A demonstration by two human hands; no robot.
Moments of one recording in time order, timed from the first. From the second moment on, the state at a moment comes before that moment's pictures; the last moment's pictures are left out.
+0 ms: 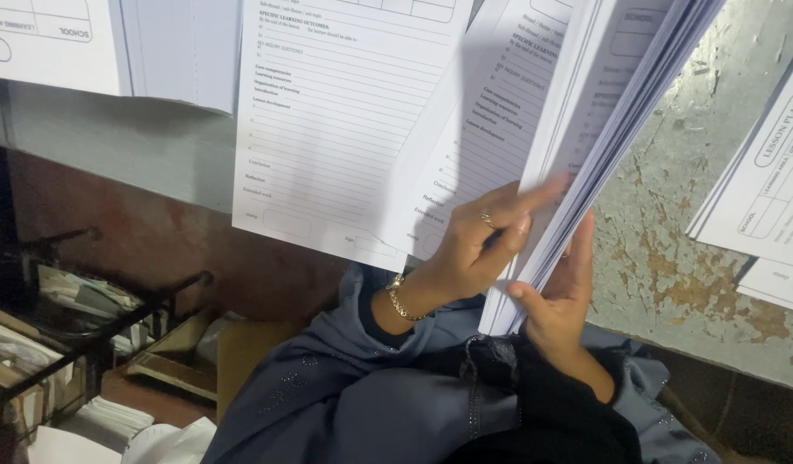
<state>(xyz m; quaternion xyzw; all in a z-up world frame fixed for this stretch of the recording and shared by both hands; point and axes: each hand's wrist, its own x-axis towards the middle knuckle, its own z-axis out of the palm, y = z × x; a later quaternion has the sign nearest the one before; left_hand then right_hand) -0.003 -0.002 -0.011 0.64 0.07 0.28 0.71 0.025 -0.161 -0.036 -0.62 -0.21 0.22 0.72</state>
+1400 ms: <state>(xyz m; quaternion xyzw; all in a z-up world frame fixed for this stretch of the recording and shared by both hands) 0.002 0.002 0.007 0.65 0.07 0.29 0.70 0.023 -0.161 -0.038 -0.63 -0.20 0.23 0.72</state>
